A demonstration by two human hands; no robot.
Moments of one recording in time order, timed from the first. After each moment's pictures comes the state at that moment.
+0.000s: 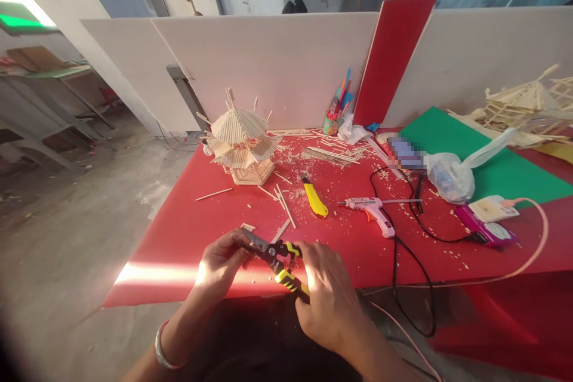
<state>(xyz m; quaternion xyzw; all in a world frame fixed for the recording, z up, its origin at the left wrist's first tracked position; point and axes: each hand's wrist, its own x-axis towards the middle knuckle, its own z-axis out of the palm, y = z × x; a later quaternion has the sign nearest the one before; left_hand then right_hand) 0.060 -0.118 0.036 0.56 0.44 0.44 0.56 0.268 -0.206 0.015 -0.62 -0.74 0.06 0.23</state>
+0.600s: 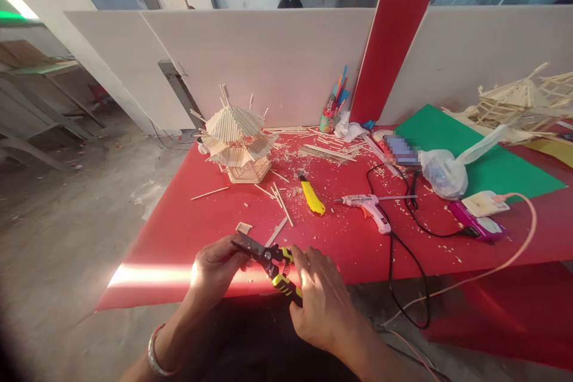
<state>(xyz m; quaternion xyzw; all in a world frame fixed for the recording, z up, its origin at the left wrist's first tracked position) 0.057 -0.121 0.043 0.66 0.43 0.42 0.46 0.262 -0.210 0.014 -0.65 -0.74 0.13 0.13</state>
